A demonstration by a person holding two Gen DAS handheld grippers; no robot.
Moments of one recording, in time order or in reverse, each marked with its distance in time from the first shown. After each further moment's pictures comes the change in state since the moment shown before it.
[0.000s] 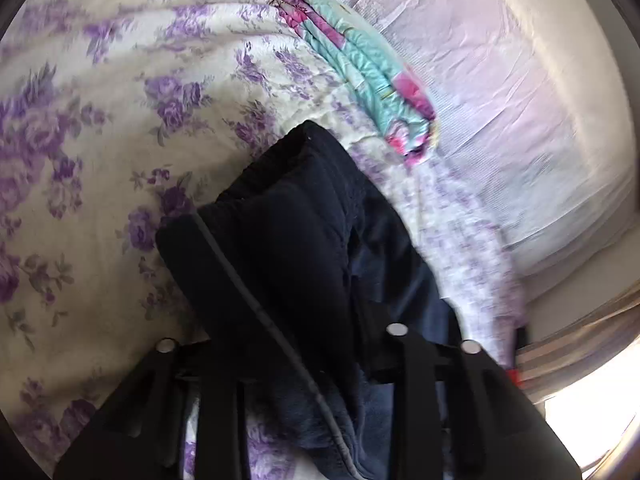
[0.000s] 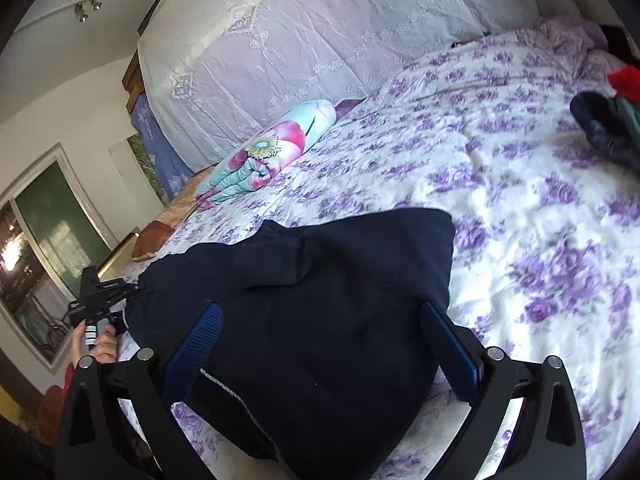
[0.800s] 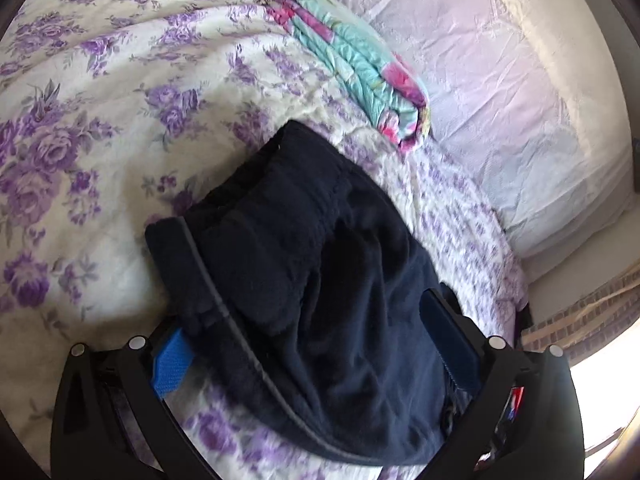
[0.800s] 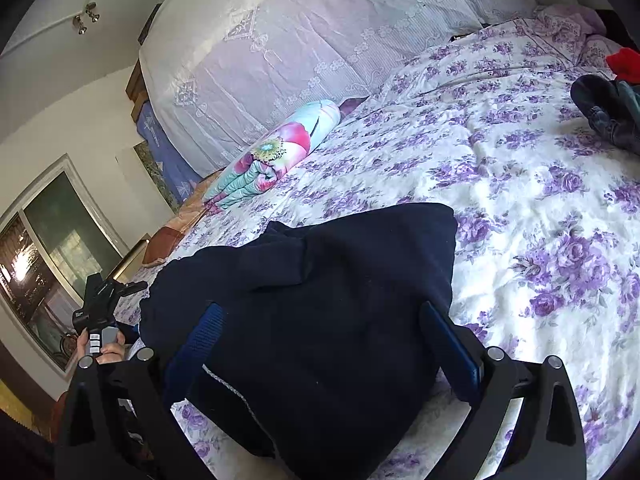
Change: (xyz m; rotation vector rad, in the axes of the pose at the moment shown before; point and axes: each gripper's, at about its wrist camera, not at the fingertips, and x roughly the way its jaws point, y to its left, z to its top) left arm -0.009 -0.008 -0.002 0.064 0.020 0.023; right arm 0.006 -0.014 -0.005 0.073 0.010 0.065
